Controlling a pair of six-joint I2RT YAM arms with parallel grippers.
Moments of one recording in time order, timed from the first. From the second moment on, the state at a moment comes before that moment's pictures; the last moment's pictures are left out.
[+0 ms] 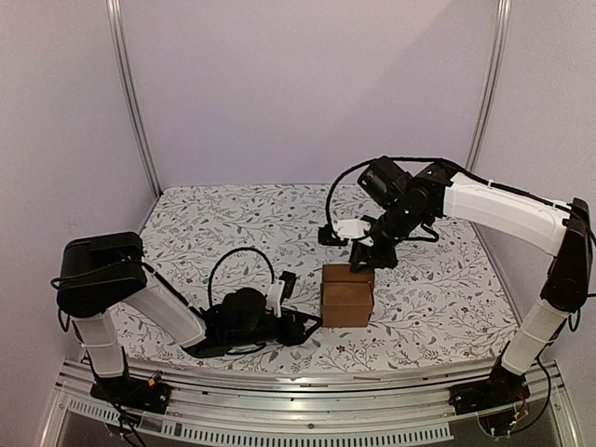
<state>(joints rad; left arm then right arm) -1.14 1.87 0.56 0.92 -0.07 -0.72 0.80 1.69 1.52 -0.96 -0.24 -0.72</state>
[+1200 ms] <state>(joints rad) -1.13 2.01 0.66 1.03 0.00 -0.75 0.87 1.66 1.39 -0.82 -0.05 -0.74</state>
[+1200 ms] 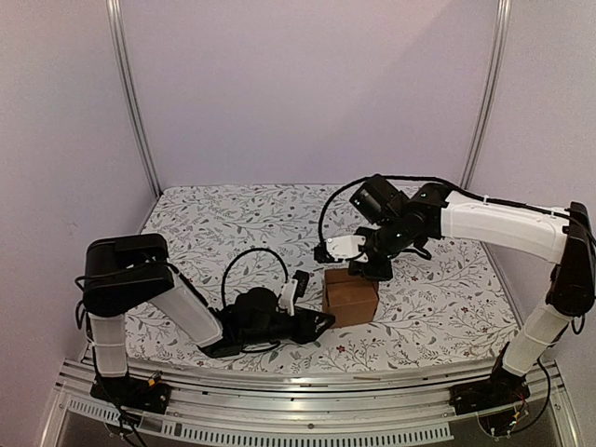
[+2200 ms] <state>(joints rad) -1.04 1.61 0.67 0.59 -0.04 -0.53 0.93 1.65 1.38 -0.82 0.04 -0.81</state>
